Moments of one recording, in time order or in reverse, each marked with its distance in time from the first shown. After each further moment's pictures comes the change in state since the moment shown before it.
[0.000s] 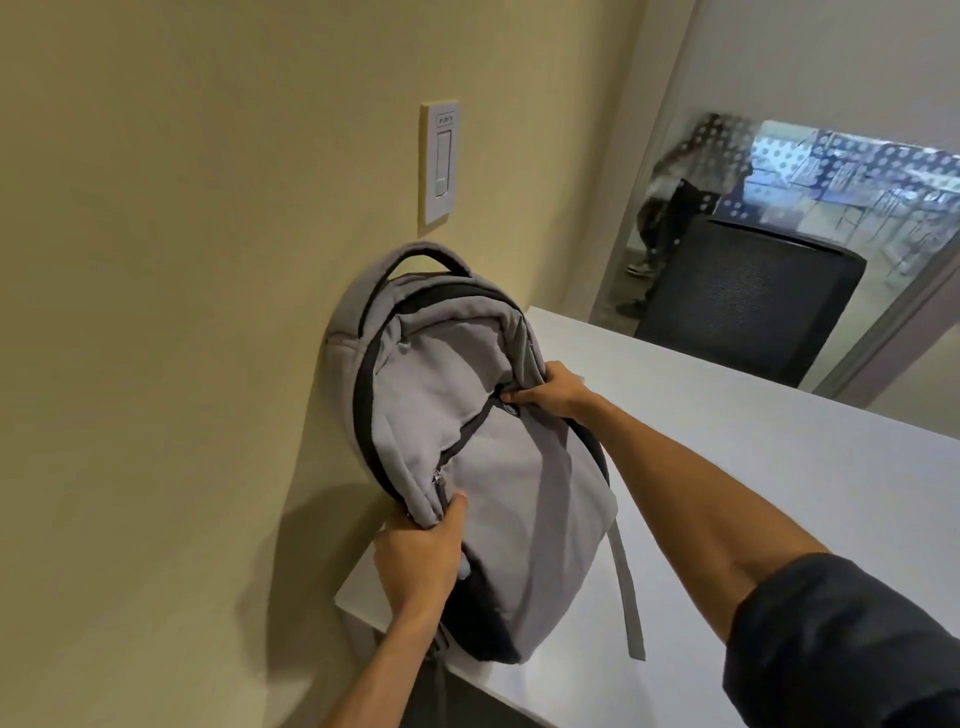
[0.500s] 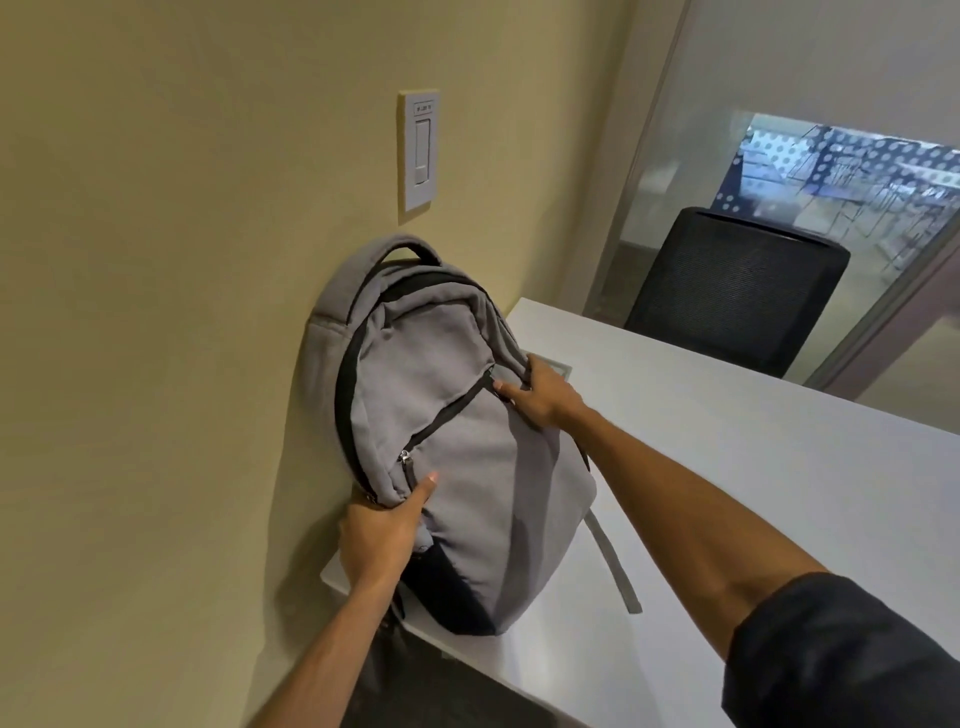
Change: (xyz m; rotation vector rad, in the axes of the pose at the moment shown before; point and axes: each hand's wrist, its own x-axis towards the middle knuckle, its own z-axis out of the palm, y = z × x) left_hand 0.003 -0.006 -0.012 0.046 -0.015 -0.025; right_hand -0.025 0.018 0.008 -0.249 0.091 0.014
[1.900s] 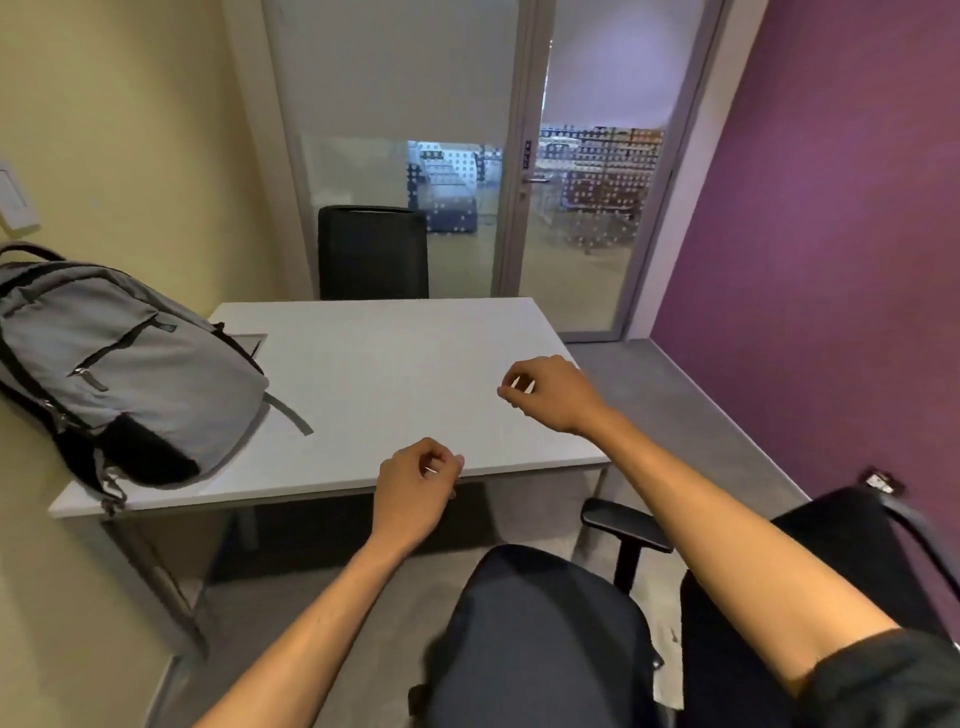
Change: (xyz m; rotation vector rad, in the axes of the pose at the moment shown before) left_hand -0.613 -0.054 0.000 0.200 -0.828 0.692; right_hand -0.735 0.239 -0.187 -0.181 0.436 0.119
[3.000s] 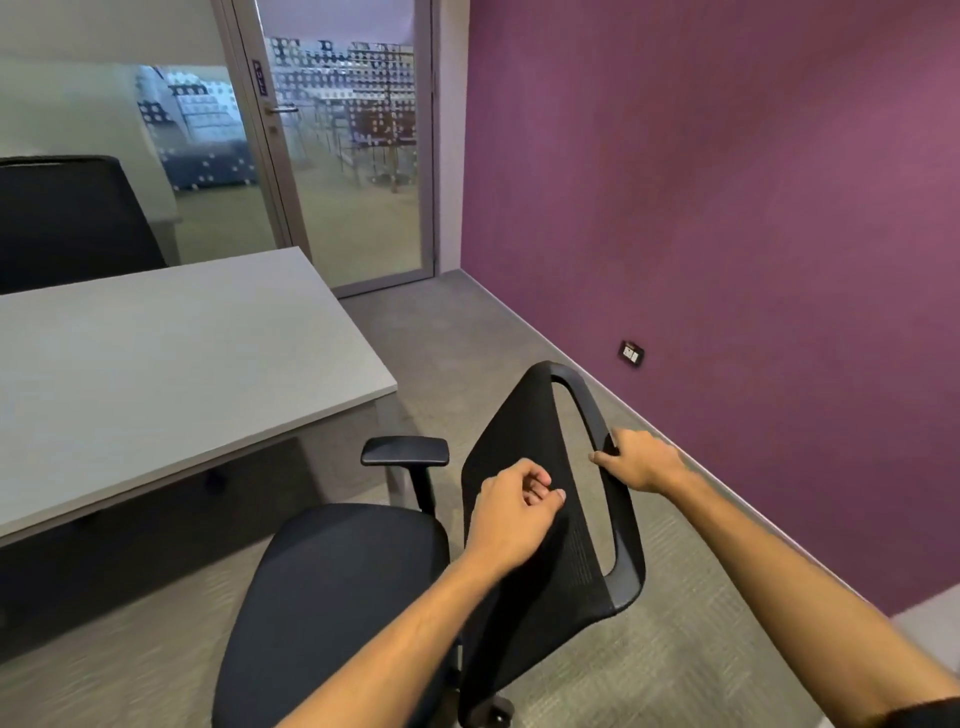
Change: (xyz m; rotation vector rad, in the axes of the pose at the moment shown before) left_hand -0.197 0.143 0.381 -0.025 -0.694 0.106; right_hand -0.385 0.348 -0.103 -0.139 -0.161 0.923
